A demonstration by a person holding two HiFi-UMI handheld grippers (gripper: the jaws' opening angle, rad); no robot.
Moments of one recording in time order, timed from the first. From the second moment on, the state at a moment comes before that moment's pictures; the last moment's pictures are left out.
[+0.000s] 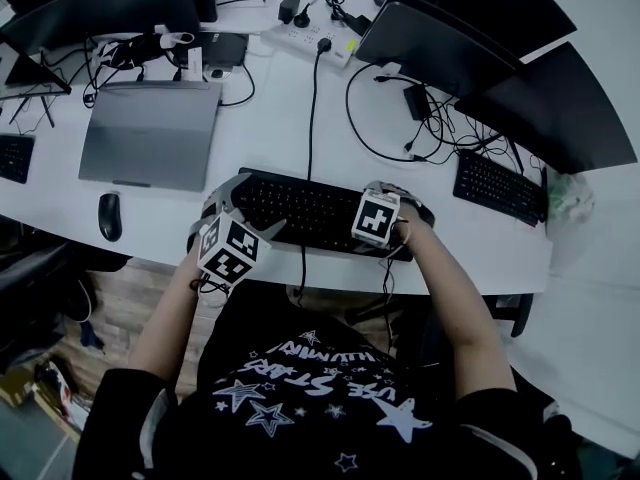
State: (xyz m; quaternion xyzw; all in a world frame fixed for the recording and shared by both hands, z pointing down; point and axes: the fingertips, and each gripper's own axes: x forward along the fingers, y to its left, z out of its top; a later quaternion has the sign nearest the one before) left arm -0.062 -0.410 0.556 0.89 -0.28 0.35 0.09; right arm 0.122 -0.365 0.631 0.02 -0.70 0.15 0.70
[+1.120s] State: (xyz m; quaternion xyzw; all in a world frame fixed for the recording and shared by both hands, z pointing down) left arm -0.011 -0.403 0.548 0.86 0.01 0.51 0.01; right arm 0.115 -0.352 0.587 0.22 -0.70 -0.07 0.67
